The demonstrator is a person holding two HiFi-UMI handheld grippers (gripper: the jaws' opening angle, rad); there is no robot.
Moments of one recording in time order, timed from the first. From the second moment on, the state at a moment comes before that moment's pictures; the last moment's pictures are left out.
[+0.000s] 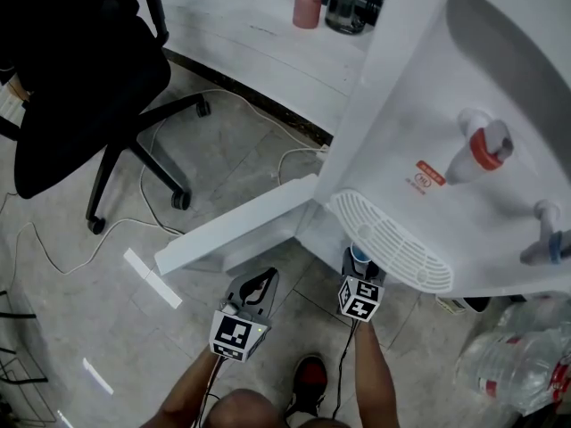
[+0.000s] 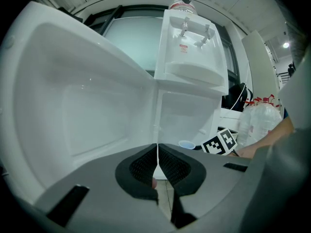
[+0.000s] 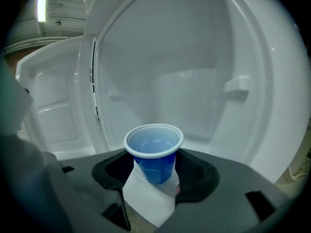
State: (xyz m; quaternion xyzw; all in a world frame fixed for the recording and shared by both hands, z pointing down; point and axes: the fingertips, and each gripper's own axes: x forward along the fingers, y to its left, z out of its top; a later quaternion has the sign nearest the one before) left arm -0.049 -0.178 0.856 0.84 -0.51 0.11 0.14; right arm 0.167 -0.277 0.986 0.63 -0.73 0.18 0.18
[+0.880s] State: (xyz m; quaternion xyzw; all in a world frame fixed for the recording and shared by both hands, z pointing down) left arm -0.043 -0.152 0.769 0.86 -0.50 0.09 0.09; right arm 0.153 -0.195 0.859 0.58 -0.79 0.14 0.17
